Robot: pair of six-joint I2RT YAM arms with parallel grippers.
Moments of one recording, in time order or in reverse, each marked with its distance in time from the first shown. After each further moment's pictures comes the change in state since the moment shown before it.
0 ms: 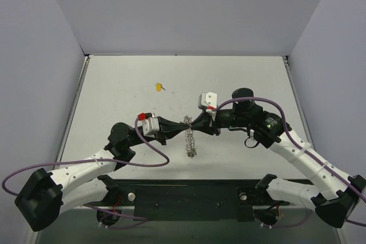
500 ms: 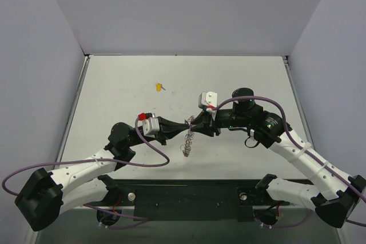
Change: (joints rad) left arm 0.000 0.002 0.000 -0.001 0.003 0.001; right arm 0.000 0.000 0.003 -0.003 -0.004 0.016
